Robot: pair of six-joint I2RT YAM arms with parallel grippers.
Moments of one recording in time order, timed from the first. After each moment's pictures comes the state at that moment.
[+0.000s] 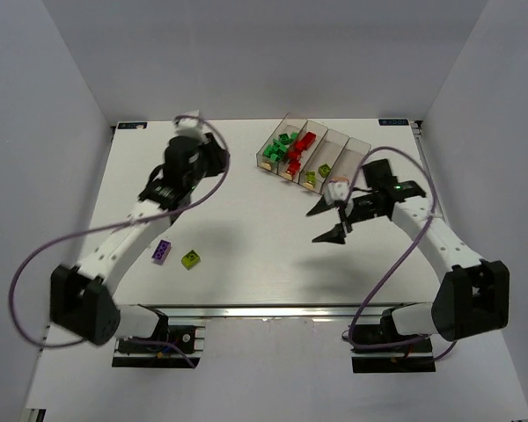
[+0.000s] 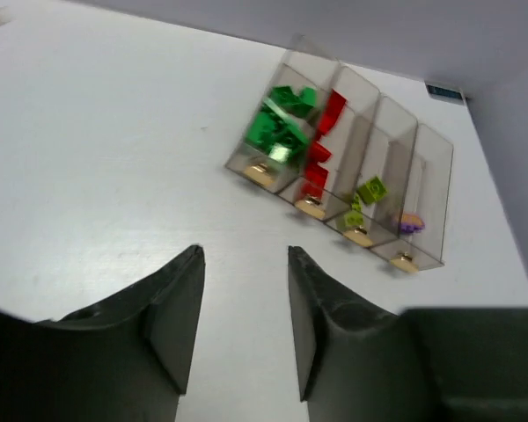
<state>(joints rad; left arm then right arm) -0.45 1.40 1.16 -0.04 -0.11 -0.43 0.24 1.32 1.05 -0.83 -1.26 -1.28</state>
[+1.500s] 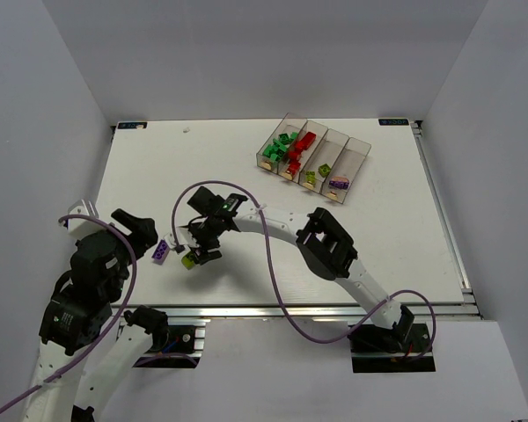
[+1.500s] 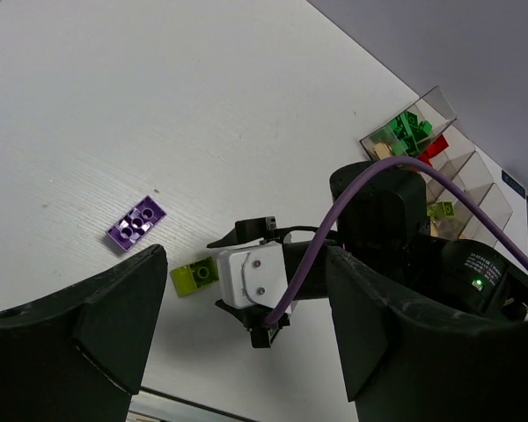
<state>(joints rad) -0.37 0.45 1.02 -0.95 -0.49 -0.71 1.08 2.40 2.03 -0.65 -0.64 -1.05</state>
